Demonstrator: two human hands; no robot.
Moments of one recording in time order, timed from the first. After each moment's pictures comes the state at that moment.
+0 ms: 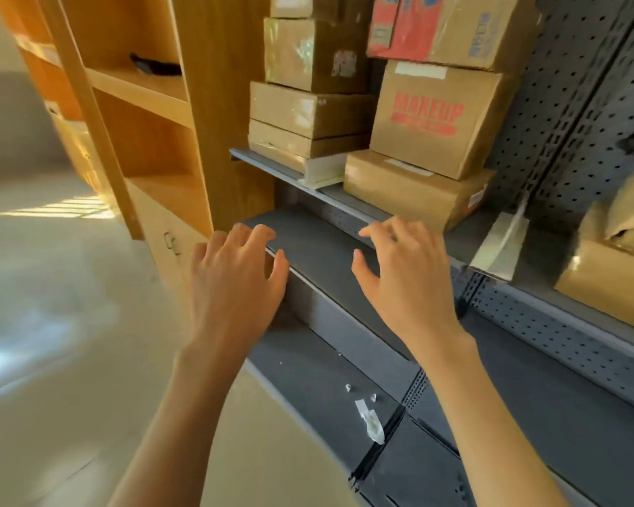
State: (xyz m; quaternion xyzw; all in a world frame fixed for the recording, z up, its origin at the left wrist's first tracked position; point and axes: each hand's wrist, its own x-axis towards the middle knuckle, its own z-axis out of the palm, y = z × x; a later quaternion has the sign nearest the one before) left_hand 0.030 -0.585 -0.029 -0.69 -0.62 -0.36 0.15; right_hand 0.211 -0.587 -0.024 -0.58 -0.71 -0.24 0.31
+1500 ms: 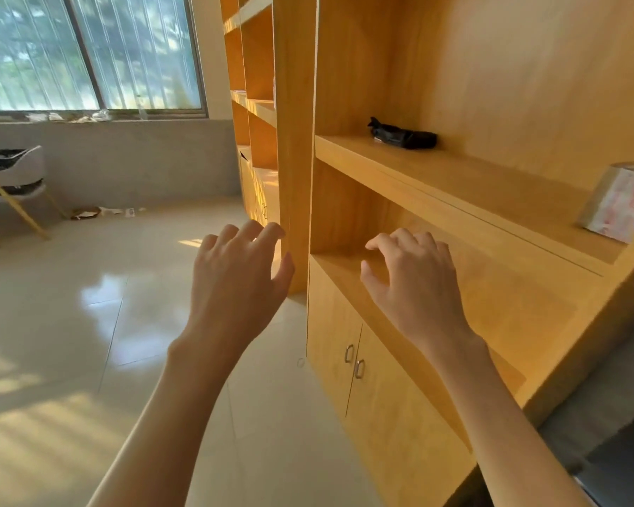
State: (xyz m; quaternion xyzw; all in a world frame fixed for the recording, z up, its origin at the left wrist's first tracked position) left_hand -0.565 -0.098 0.009 -0.60 -0.69 -0.31 0.25; right_hand -0.389 -0.014 -0.011 -0.42 -0.82 -0.14 0.36
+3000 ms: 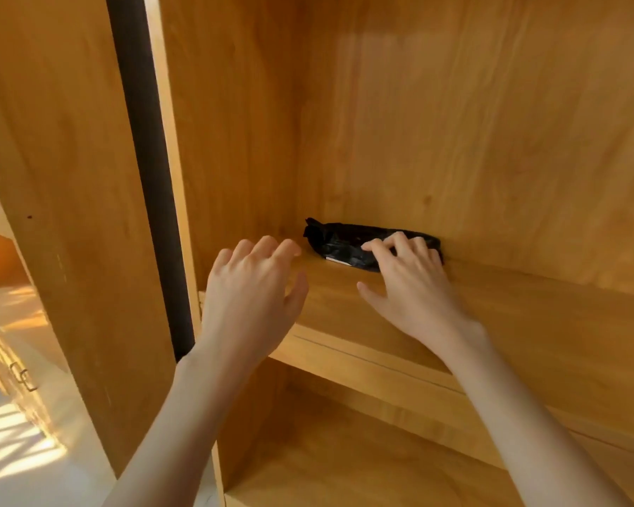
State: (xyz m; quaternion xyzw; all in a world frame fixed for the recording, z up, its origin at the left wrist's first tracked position) left_hand -0.771 0.586 0.048 -0.82 -0.39 -0.39 0.14; right_hand -0.580 0.549 0.054 -0.70 -0.66 -0.23 0.15
